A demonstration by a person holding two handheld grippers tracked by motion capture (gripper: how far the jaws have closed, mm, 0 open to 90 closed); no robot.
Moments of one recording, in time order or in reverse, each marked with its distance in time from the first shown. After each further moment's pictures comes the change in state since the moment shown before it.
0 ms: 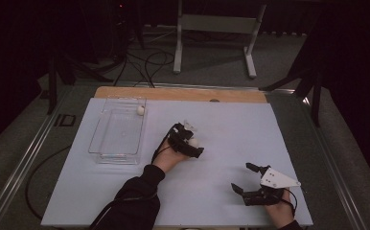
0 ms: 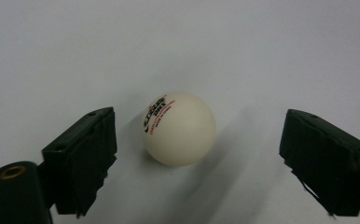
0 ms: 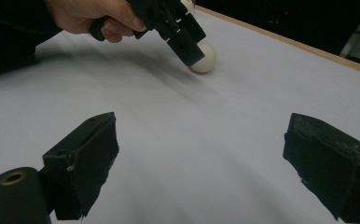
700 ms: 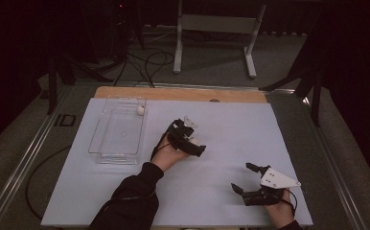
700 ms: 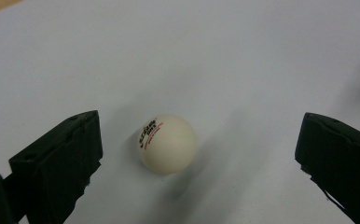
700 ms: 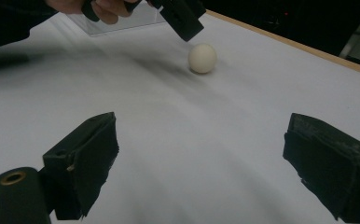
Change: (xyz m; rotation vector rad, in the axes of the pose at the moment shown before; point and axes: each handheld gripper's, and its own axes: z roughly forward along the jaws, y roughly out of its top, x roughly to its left) left arm -0.007 0.013 -0.023 -0.036 -0.017 0.012; right arm 0.000 0.000 0.000 -0.002 0.002 -0.004
